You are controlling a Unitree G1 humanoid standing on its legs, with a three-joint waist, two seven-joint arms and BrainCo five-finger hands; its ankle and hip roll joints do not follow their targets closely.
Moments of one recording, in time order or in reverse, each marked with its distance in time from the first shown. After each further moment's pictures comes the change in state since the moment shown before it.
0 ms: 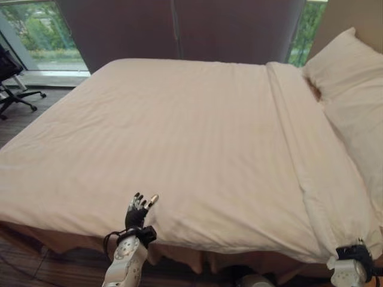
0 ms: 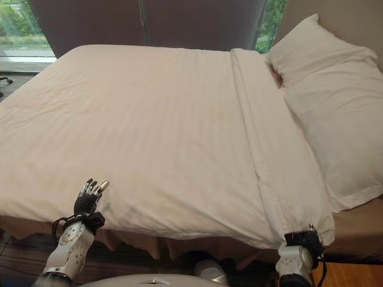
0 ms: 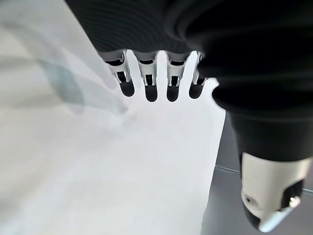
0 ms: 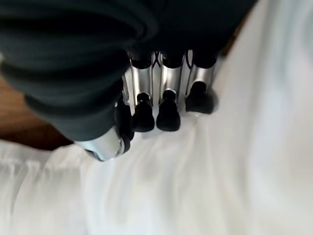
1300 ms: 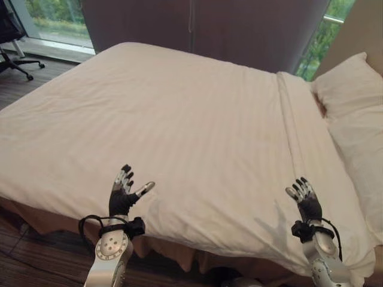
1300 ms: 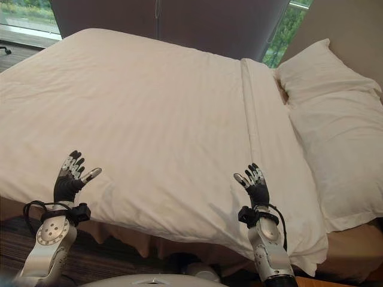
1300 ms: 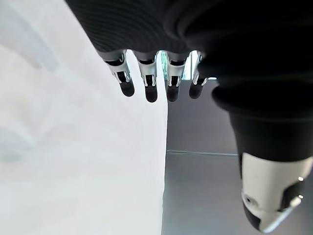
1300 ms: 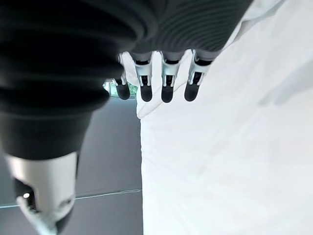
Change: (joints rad) left arm 0.122 0.058 0.062 -0.403 0.299 -0.020 -0.044; right arm 0.094 -0.011 0.476 -0.688 -0.563 0.116 0.214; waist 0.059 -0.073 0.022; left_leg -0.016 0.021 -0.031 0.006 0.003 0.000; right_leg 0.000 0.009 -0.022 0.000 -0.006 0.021
